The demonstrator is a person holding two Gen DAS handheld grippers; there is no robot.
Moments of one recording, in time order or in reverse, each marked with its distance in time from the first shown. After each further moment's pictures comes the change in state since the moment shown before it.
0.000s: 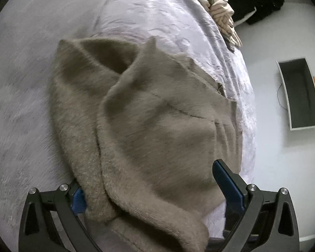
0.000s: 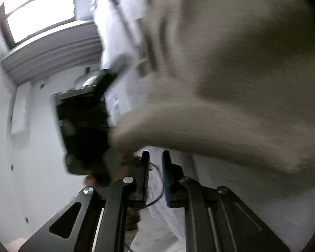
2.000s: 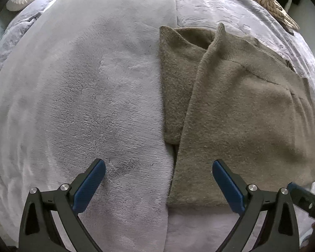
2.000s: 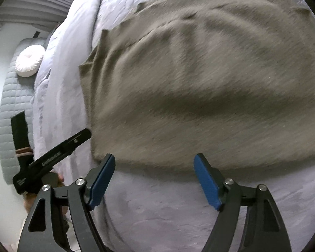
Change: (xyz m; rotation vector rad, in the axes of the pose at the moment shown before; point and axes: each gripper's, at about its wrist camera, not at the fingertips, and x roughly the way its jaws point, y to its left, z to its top) left arm -0.019 -0.023 -0.074 0.031 -0.092 0.665; right arm -0.070 0.059 -0.006 -0.378 -0.035 -0.635
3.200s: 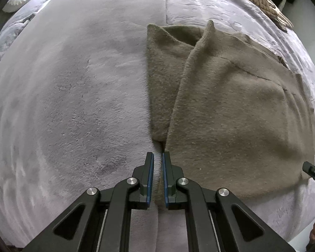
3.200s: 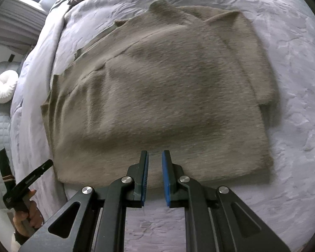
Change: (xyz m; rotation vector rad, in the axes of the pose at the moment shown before) left arm -0.011 0.014 -0.015 0.023 -0.001 -0.043; right arm -0.066 -0.083 0.019 0.084 -0.142 -0.216
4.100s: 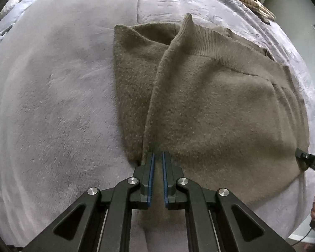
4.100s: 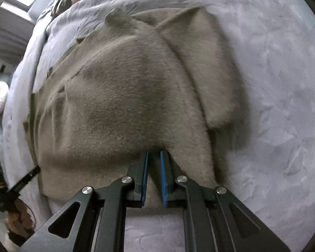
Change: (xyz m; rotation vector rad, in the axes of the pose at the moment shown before) left arm 0.025 -0.017 0.024 0.088 -0.010 -0.106; right arm -0.005 -0.073 0.013 0.093 -0.049 -0.035
